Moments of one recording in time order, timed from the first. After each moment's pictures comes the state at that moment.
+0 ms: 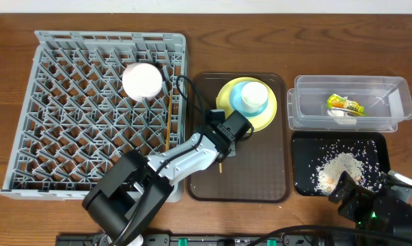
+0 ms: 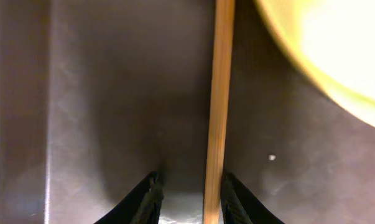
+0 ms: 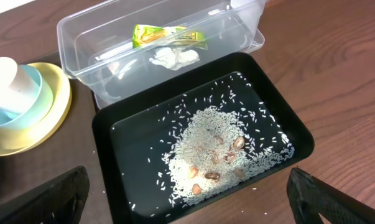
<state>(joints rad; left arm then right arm) -0.79 1.82 1.02 -0.49 -0.23 -0.84 0.04 0.25 0.73 -1.16 0.28 0.41</state>
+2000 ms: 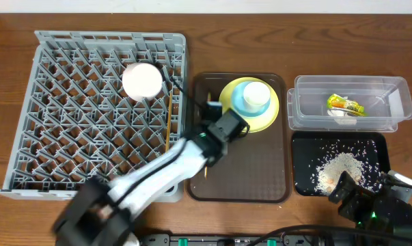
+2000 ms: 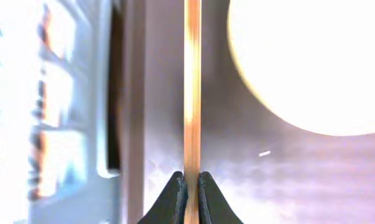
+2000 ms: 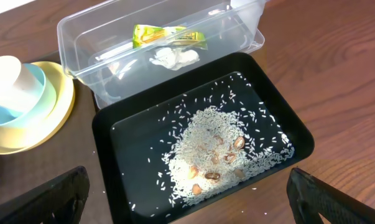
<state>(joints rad) -0.79 1.61 1.01 -0.59 -0.37 -0.67 0.04 0.25 0.73 -1.16 0.28 0.41</state>
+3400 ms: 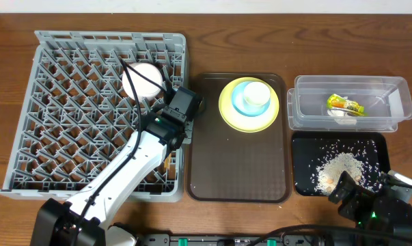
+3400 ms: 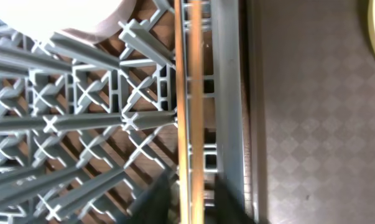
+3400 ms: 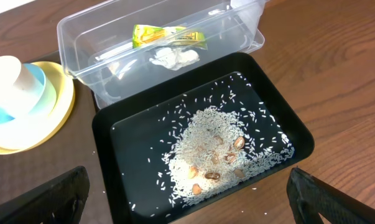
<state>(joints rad) -0.50 1.47 1.01 -0.75 -0.31 -0.34 0.04 0.25 0.73 -1.16 0.28 0.41</state>
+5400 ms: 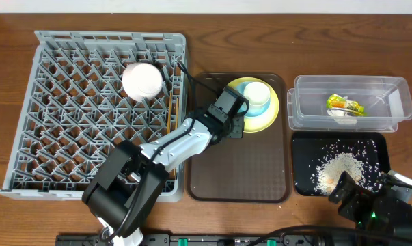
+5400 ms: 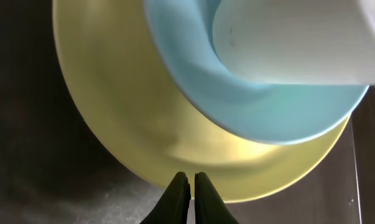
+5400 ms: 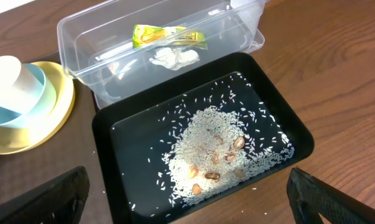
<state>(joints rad) -0.68 1.86 1.11 -0.28 0.05 -0.56 0.04 0.25 0.73 -1.16 0.28 0.41</state>
